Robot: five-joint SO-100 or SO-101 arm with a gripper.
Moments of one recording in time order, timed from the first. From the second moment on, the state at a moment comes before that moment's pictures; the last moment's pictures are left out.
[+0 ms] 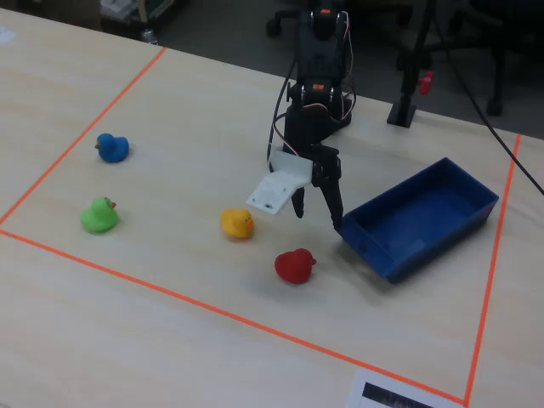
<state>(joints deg) -11.8 85.4 90.7 52.6 -54.0</state>
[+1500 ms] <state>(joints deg) -9.8 71.2 92.3 30.9 -64.6</state>
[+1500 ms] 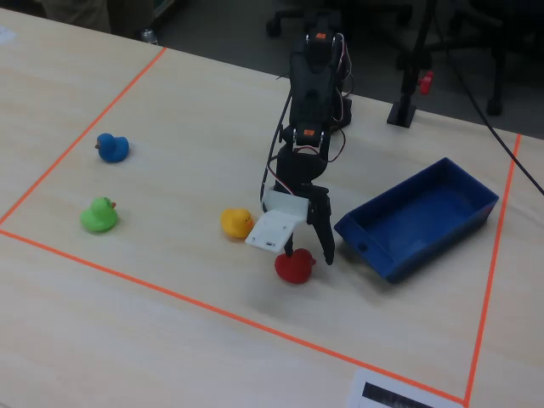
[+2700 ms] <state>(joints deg) -15.4 95.5 87.5 64.4 -41.2</state>
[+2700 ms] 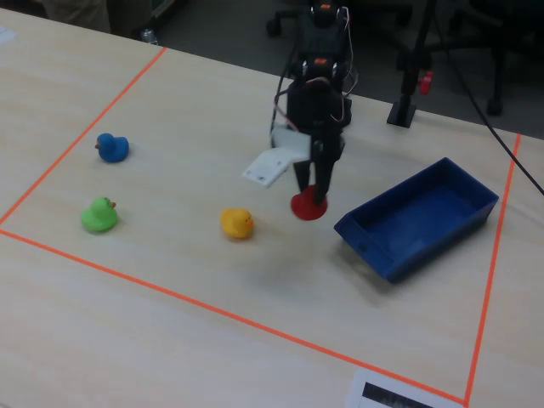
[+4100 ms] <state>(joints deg) -50.3 92.5 89.1 66.7 -21.3</state>
